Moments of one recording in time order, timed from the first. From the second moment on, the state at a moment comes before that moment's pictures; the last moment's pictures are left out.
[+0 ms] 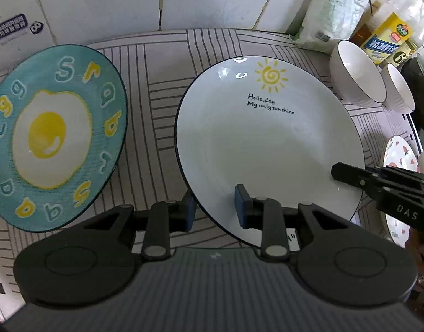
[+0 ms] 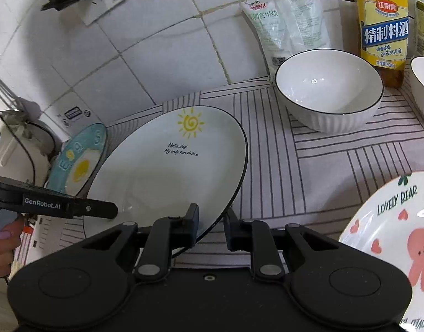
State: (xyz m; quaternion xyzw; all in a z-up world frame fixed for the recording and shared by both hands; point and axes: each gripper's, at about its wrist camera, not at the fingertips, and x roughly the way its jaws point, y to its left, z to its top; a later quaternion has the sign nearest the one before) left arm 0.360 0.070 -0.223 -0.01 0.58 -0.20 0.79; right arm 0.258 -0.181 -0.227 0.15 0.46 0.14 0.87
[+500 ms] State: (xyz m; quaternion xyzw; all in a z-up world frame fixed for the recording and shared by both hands) left arm 0.360 0.054 -0.233 -0.01 0.61 -0.14 0.78; right arm 0.261 -0.175 -0.225 0.13 0.48 0.08 0.86
